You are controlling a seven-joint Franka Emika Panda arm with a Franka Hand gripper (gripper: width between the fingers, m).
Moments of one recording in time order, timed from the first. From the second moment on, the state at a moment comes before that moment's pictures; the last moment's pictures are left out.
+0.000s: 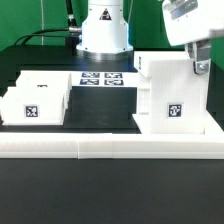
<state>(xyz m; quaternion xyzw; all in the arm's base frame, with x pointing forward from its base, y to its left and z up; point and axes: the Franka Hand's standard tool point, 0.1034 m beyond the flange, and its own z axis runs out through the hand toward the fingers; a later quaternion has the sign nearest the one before) 0.617 0.116 0.112 -0.72 0.68 -0.04 0.15</state>
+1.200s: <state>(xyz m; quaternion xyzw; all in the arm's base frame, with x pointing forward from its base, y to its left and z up) 0.644 0.119 0.106 -0.73 0.67 -0.02 0.14</state>
